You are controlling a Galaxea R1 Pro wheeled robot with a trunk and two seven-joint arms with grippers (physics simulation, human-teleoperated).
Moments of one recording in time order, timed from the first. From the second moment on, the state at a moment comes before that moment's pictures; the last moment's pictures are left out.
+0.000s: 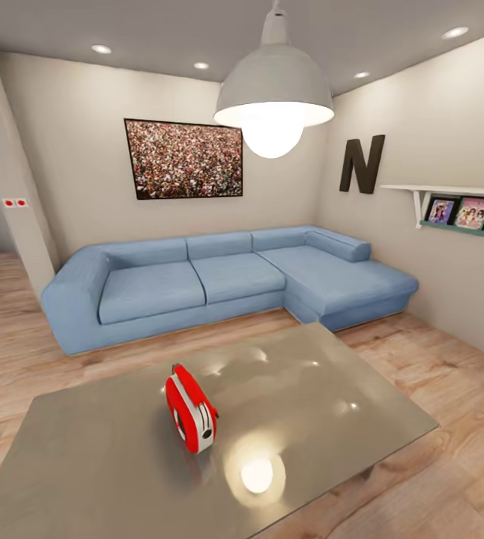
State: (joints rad) left arm 0.00 0.02 0.01 -0.02 0.20 -0.02 -0.01; right arm 0.00 0.02 0.44 0.00 -0.02 -0.10 0.01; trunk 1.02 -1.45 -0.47
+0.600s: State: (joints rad) left arm 0.00 0.02 0.01 -0.02 0.22 -0.02 -0.01; right arm 0.00 0.02 0.43 0.00 -0.02 -0.10 0.01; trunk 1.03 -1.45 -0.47
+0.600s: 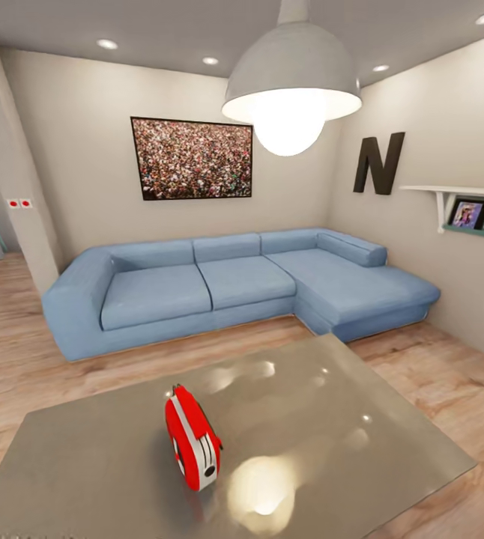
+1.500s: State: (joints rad) left arm 0.00 0.02 0.01 -0.02 0.22 -0.02 -0.01; right arm 0.00 0.02 0.44 0.00 -0.02 -0.10 0.01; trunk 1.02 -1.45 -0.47
